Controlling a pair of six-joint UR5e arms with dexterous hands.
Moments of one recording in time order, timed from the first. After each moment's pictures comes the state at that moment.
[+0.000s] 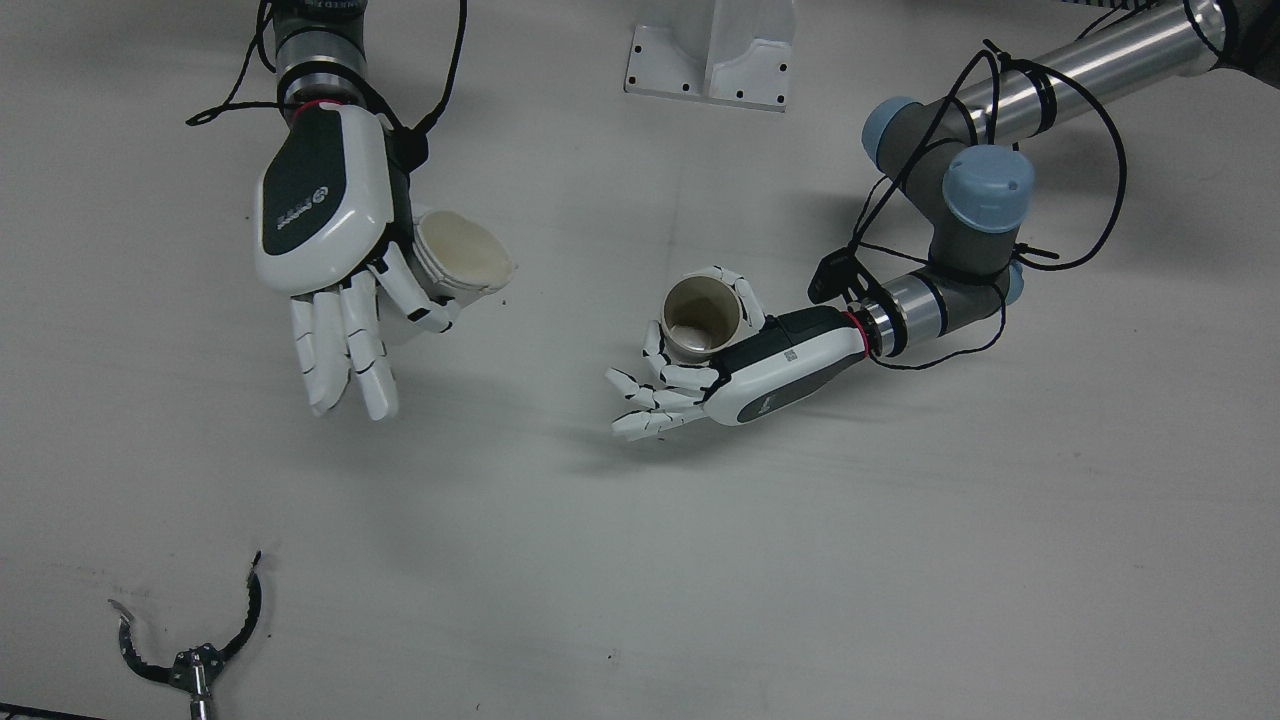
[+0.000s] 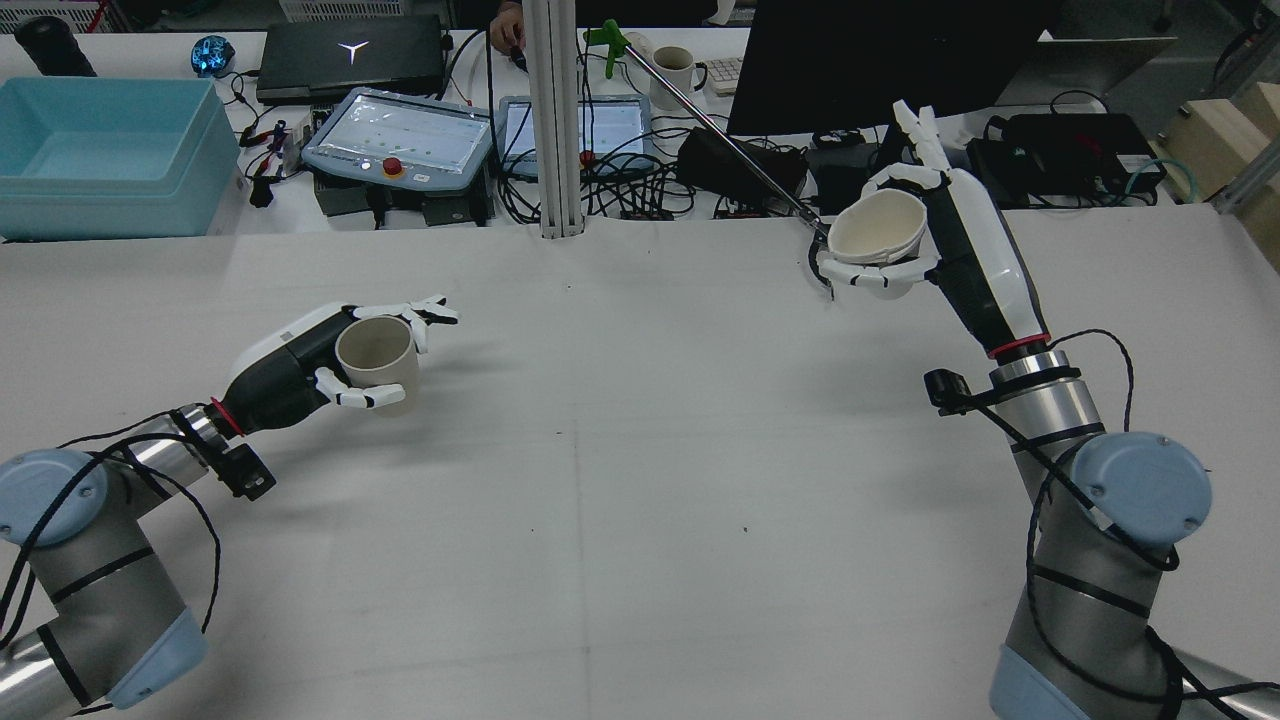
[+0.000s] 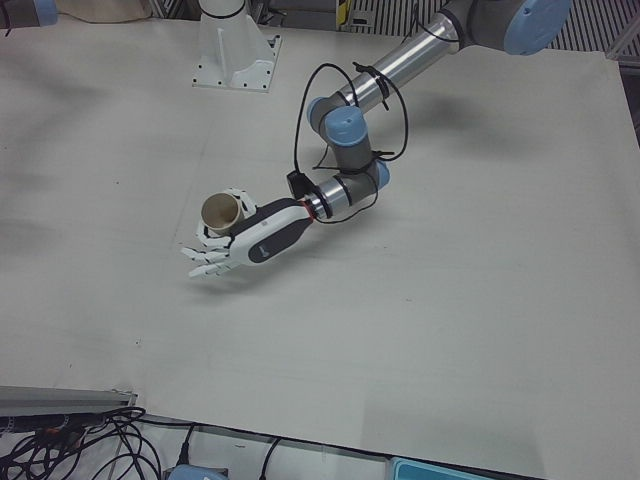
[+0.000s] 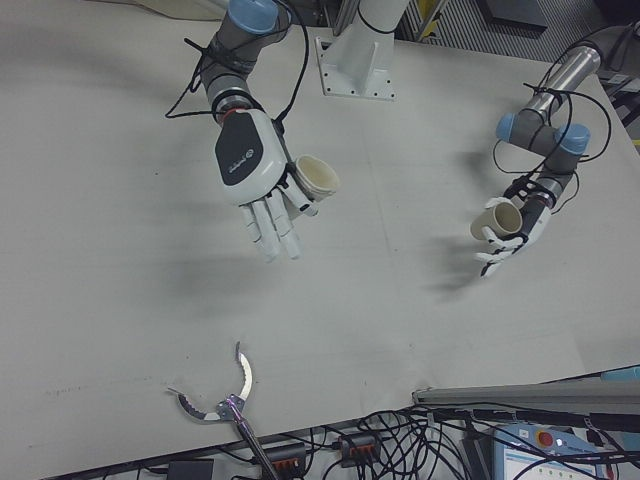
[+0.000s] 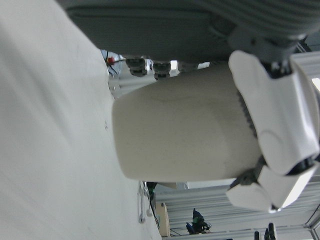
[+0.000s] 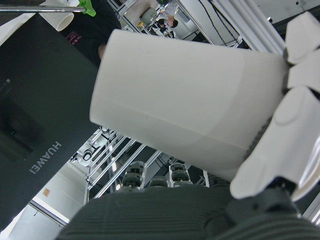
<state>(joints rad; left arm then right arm) -0.74 -1.95 -1.47 -0.24 1.43 0.38 0.70 -1.35 1.99 -3.28 -0.63 -1.13</state>
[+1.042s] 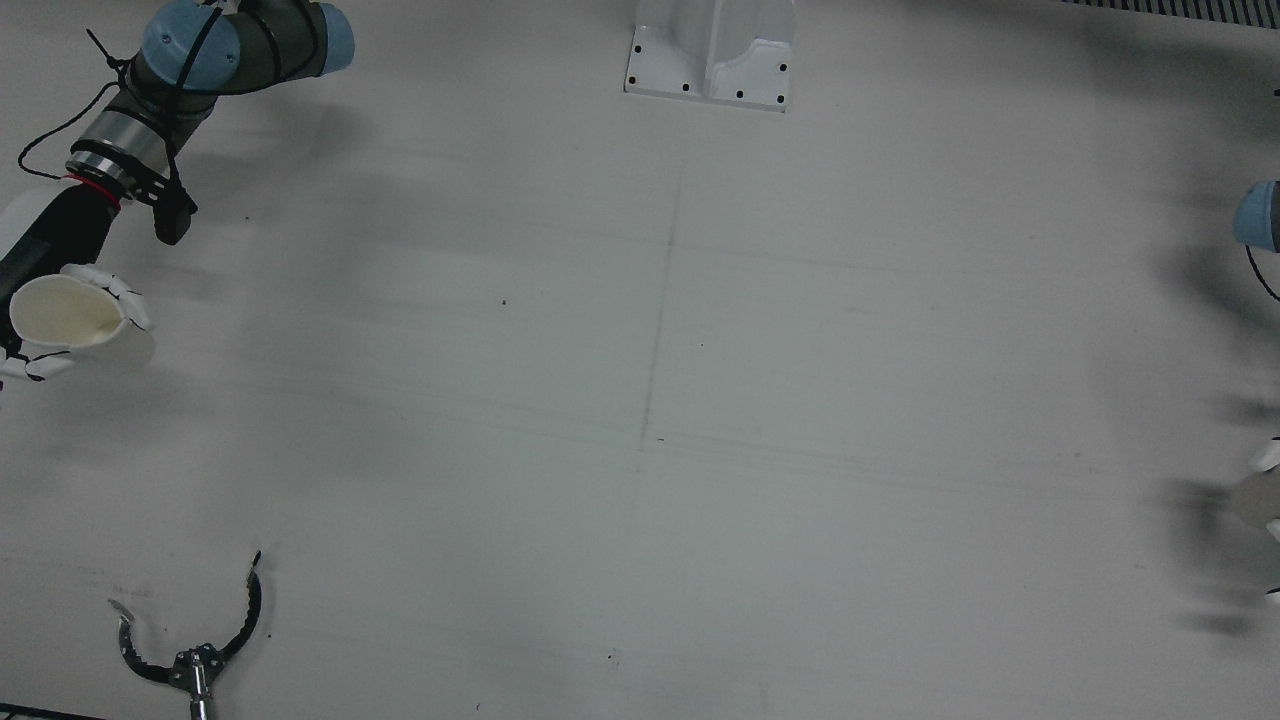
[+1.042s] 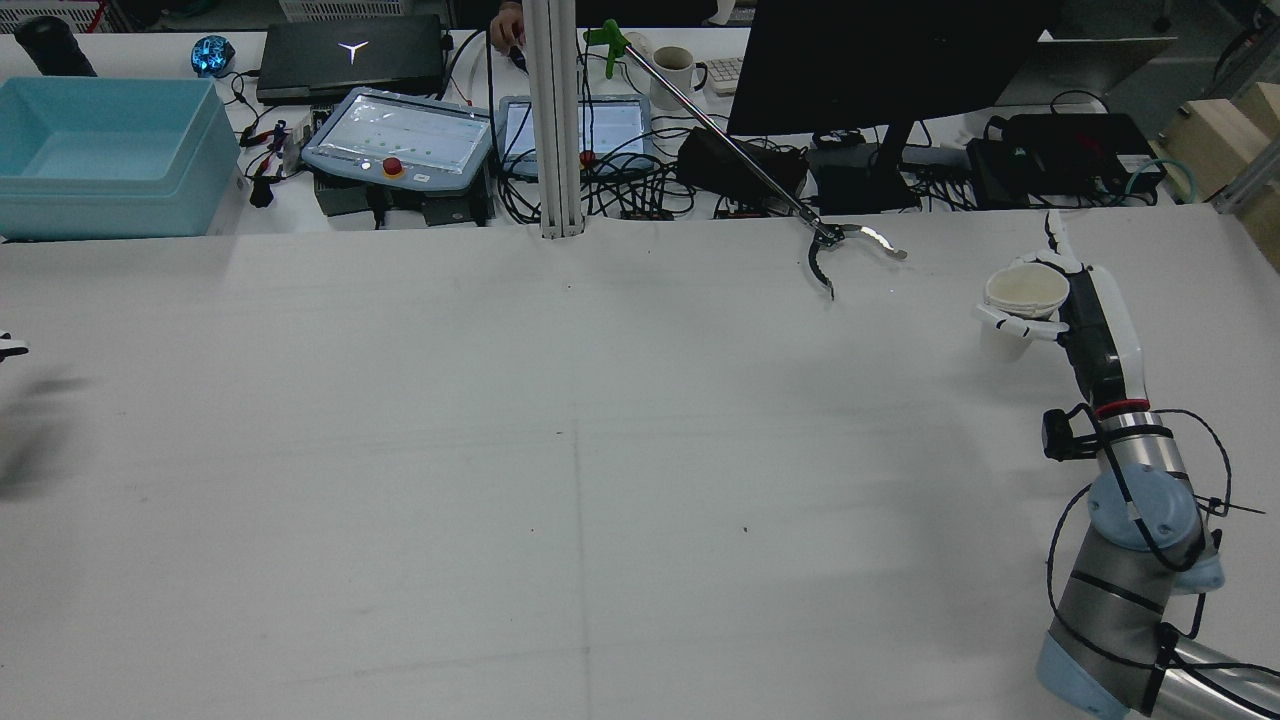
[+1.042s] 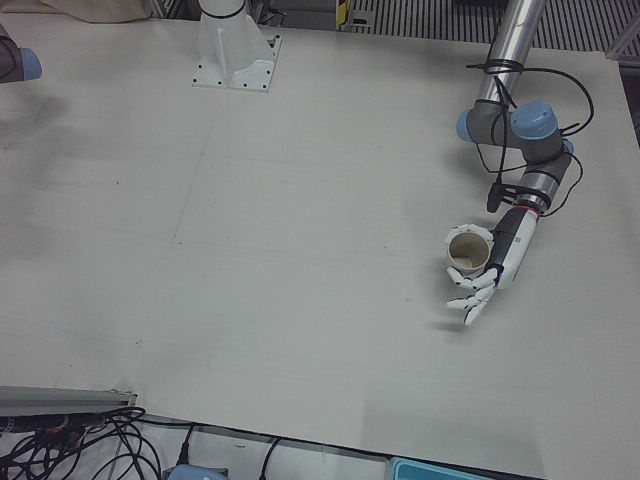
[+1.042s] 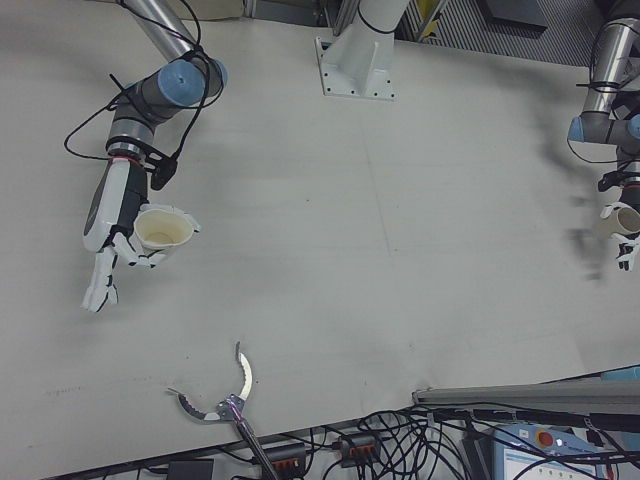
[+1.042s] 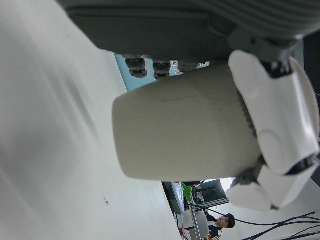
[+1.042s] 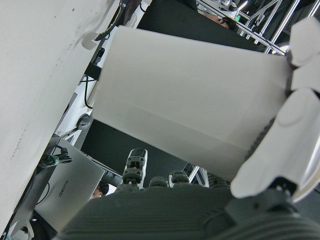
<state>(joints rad) -1.01 -1.51 -1.31 -0.52 1.36 0.38 0.73 -1.46 1.60 -3.26 -0.57 -0.49</state>
